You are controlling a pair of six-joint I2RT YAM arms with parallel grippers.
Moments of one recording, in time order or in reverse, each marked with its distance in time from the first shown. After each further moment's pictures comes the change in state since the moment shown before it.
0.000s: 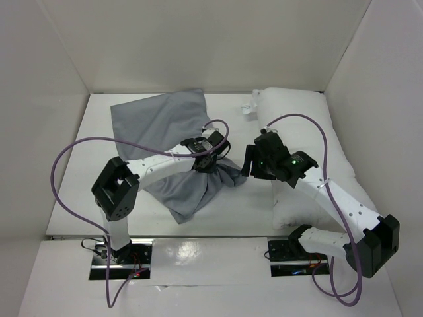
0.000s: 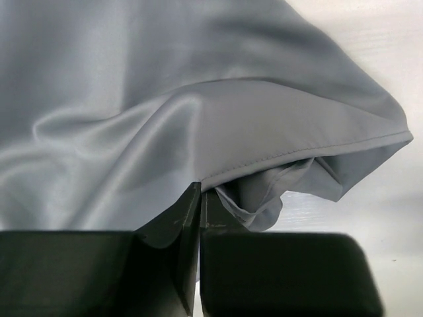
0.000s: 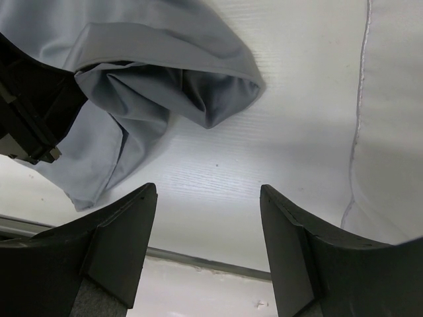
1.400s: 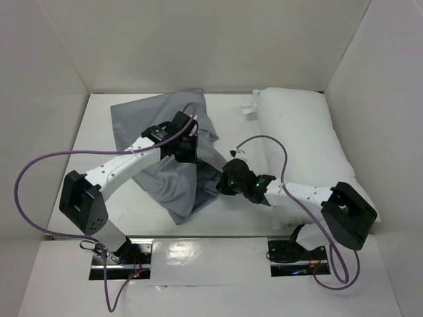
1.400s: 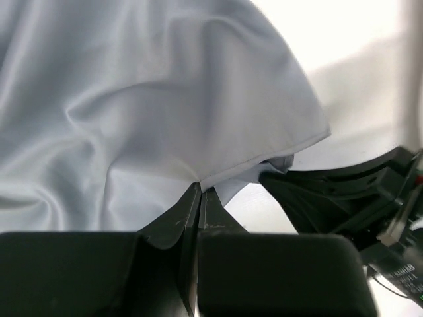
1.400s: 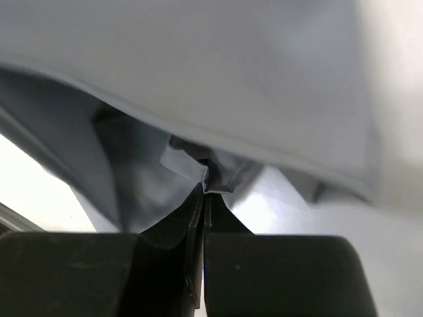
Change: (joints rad) left arm 0.182 -0.246 -0.053 -0.063 0.330 0.162; right arm 0.265 0.270 -0.319 0.766 0.021 0.182
